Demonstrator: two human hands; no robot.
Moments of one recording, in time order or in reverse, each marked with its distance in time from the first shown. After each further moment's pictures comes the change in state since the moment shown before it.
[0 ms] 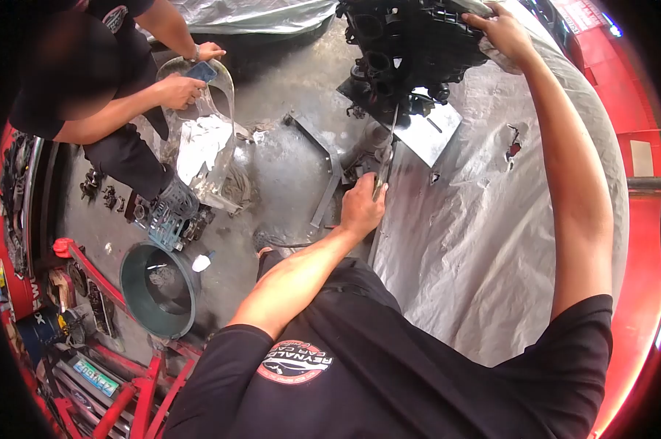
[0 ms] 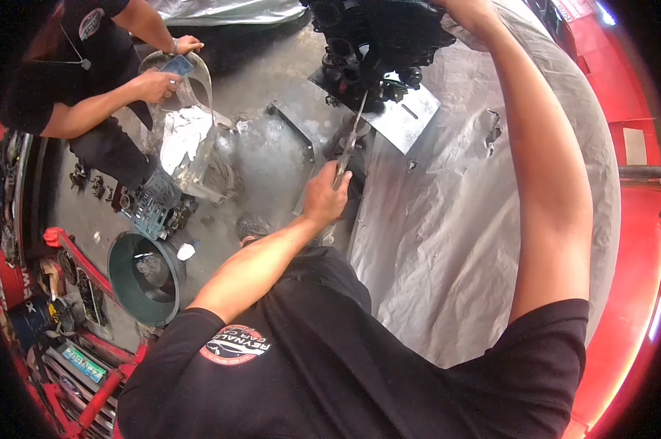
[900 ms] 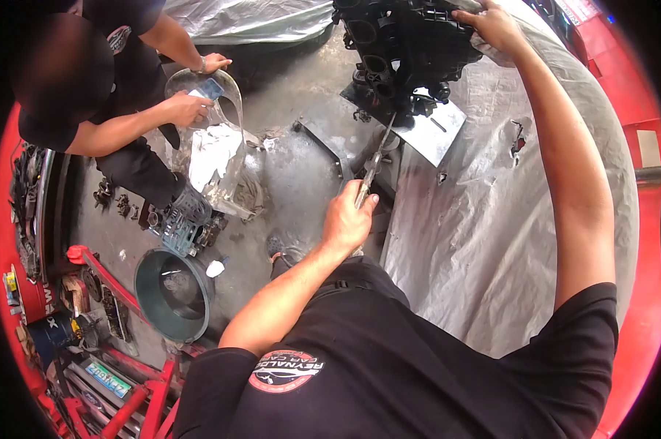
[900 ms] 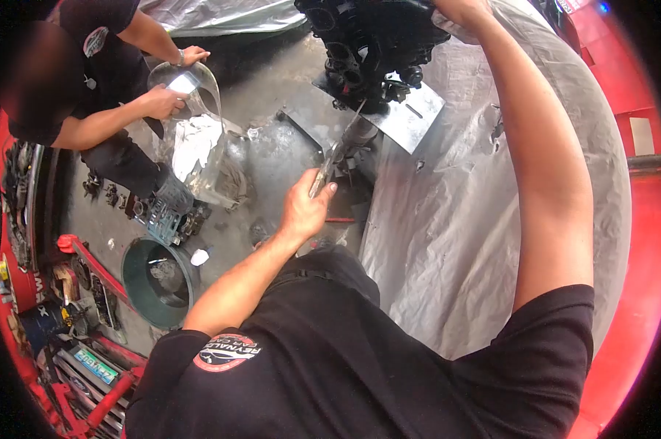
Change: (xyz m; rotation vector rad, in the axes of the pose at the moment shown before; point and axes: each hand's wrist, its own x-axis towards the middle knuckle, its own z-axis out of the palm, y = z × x) left_hand -0.013 0.063 -0.083 -0.029 -0.137 -0.293; right_hand -0.027 -0.022 -0.004 0.283 0.011 0.112
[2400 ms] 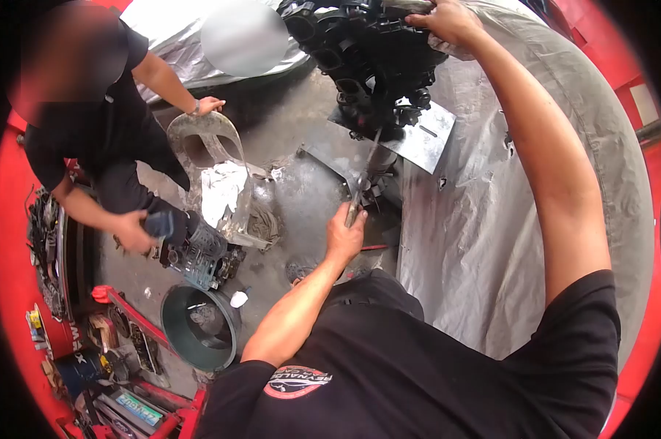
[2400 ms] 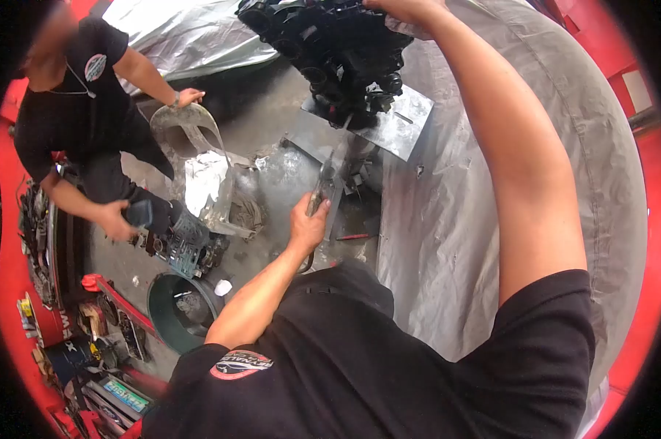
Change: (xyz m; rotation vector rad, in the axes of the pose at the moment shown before) left_hand 0.018 -0.060 0.031 -0.120 0.046 0.079; right_hand -0.012 0.003 -0.006 -0.014 -0.003 -0.094
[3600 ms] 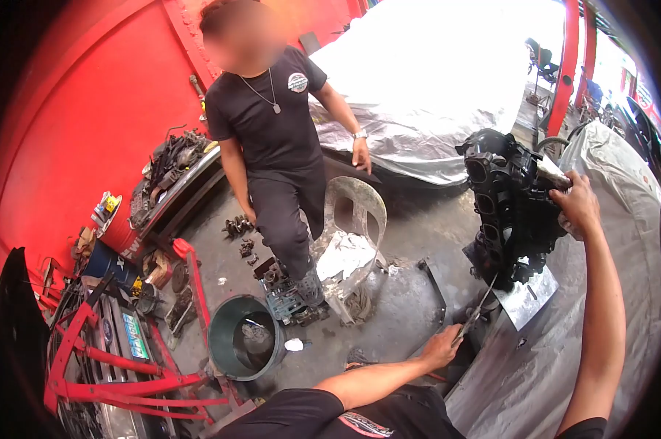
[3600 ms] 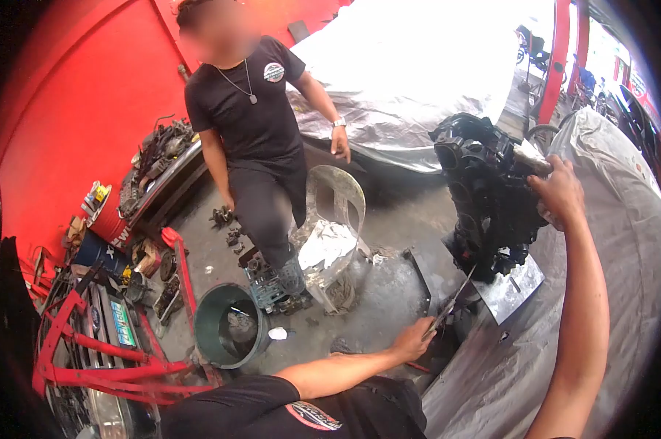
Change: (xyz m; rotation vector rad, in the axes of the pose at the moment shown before) left_hand 0.012 -0.030 0.047 0.252 0.049 0.206; right_hand 0.024 0.028 0.008 -0.254 0.190 -0.089
